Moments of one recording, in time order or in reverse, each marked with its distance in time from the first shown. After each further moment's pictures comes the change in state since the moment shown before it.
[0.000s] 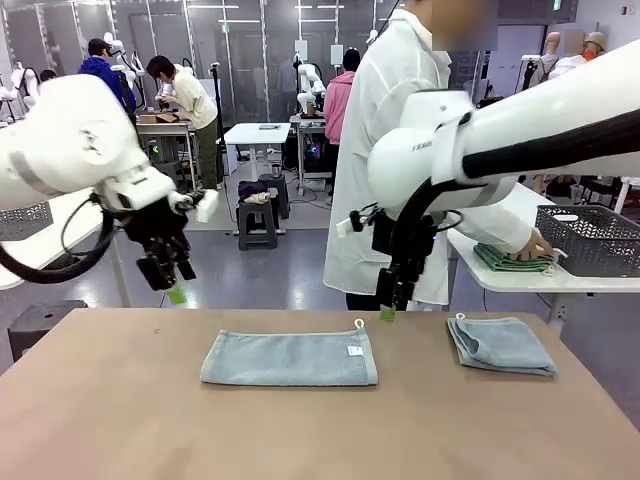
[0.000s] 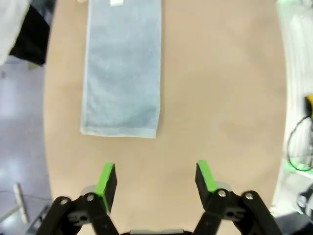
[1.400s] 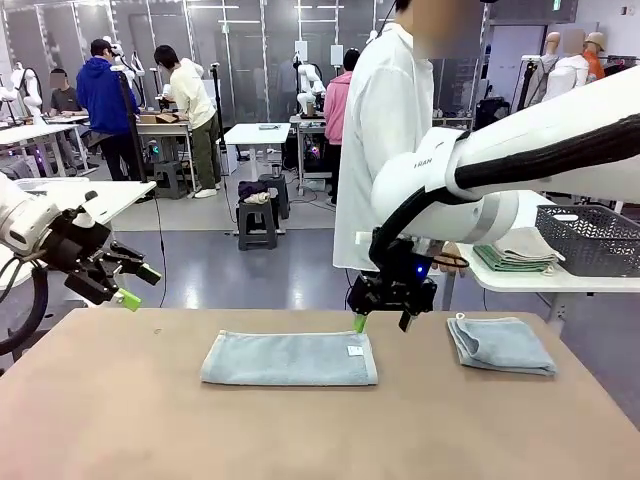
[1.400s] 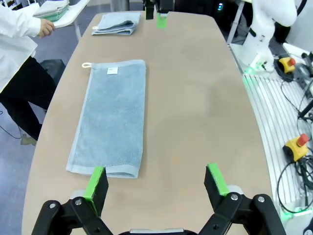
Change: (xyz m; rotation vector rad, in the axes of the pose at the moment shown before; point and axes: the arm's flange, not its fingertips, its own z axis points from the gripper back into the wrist) left arm -0.137 -0.010 -0.014 -0.067 -0.595 0.050; right arm 0.008 -0.011 -0.061 0.168 -0.079 -0.641
